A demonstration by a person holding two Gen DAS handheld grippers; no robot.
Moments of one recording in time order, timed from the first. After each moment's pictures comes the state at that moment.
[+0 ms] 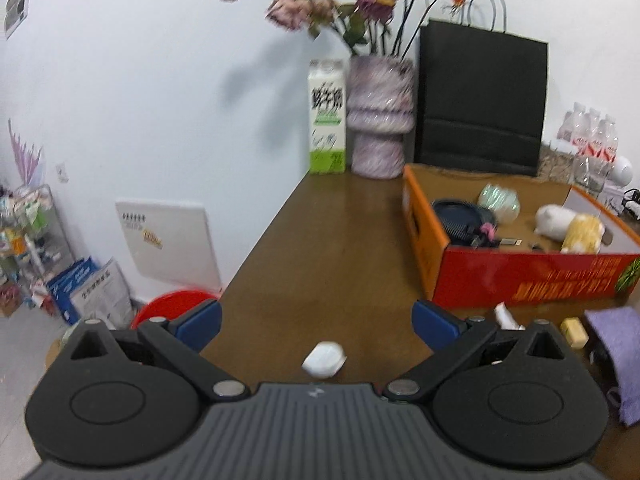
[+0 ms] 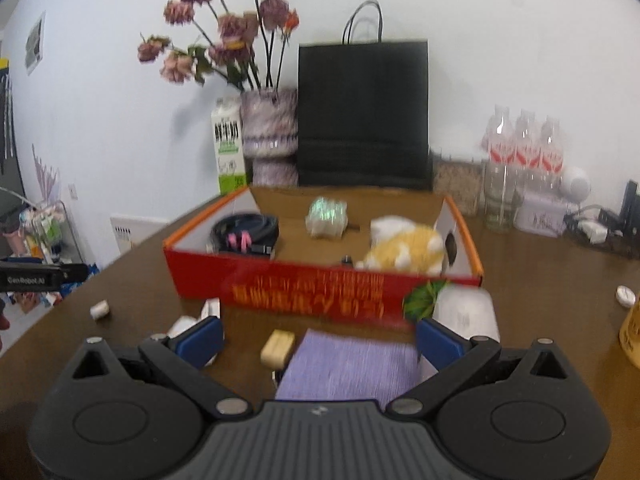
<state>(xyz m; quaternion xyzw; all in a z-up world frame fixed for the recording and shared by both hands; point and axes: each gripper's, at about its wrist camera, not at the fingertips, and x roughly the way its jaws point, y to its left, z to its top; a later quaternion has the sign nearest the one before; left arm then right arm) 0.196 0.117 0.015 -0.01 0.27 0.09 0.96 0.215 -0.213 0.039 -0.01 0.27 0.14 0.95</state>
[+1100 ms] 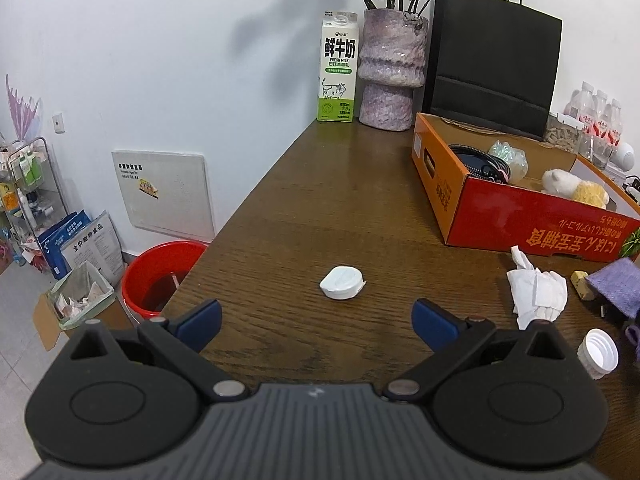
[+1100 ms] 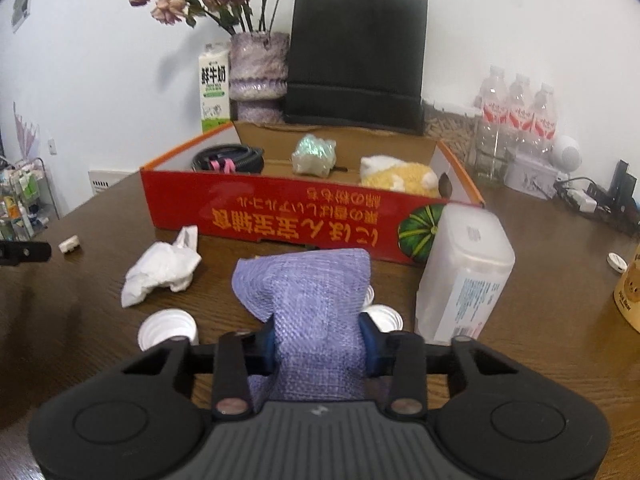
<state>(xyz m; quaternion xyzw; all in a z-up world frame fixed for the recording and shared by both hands) 0.184 0.133 -0.020 -0.04 0.31 0.09 0.94 0.211 -0.203 0.000 -0.04 0.31 0.11 0.94</state>
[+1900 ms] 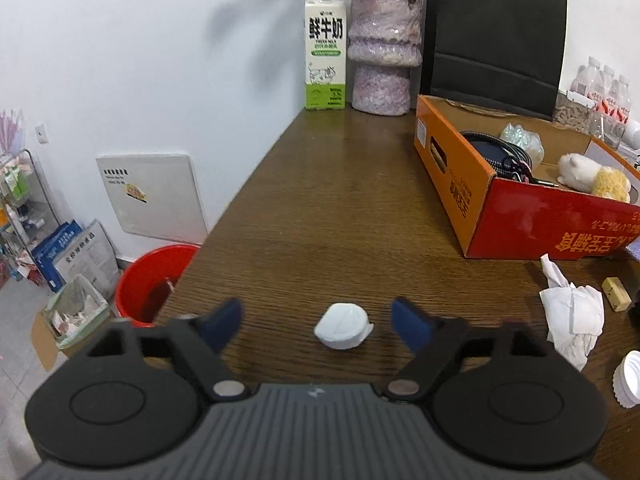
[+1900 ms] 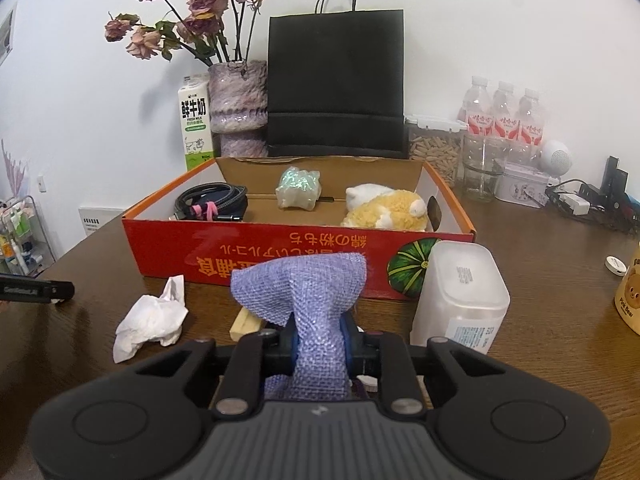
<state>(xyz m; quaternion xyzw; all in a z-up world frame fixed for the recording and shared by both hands) 0.240 0.138 -0.031 -0.02 0.34 0.07 0.94 0.231 -0.206 0.009 -0.01 0.28 0.10 0.96</state>
